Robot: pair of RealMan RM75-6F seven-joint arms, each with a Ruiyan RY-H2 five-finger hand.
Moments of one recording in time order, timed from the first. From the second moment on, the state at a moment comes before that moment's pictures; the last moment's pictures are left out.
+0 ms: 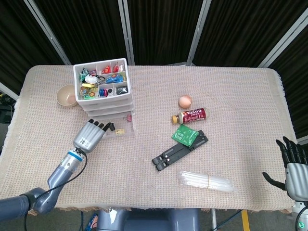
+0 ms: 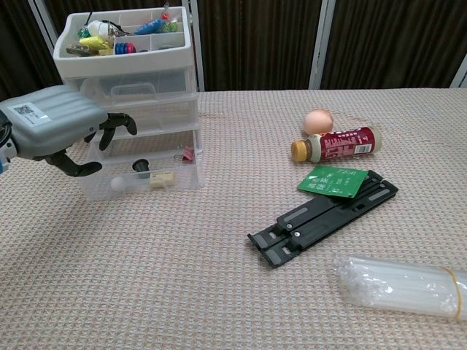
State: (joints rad) left arm -0.67 -1.48 -0.02 -1.43 1.38 1.14 0.64; right arm 0.01 -1.11 0.09 -1.69 -1.48 1.56 -0.02
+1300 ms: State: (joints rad) left arm -0.80 -1.40 0.18 -1.23 1.84 0.89 0.63; right arm 0.01 -1.10 0.09 -1.70 -1.47 1.56 -0.01
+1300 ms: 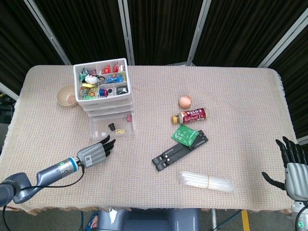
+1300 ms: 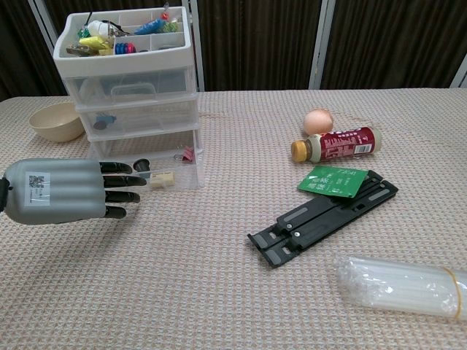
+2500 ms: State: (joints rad) left arm -0.82 -1.44 0.17 -1.20 1.84 0.85 0.65; right arm 0.01 -1.10 0.10 -1.71 -1.47 1.56 -0.01
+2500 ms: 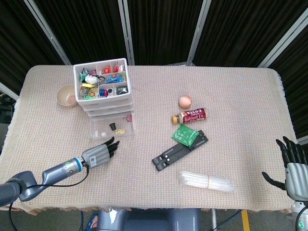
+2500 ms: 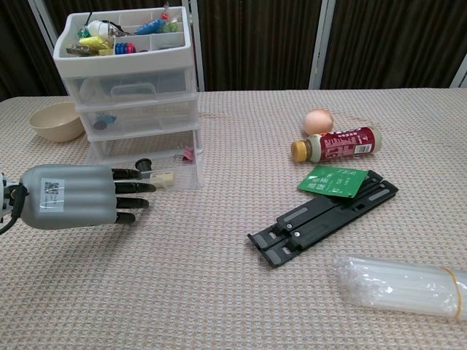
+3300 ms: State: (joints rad) left arm -0.81 -1.48 0.11 -1.10 1.74 0.82 0.64; right arm 0.01 -1.11 0.10 -1.71 -1.47 1.56 -0.01
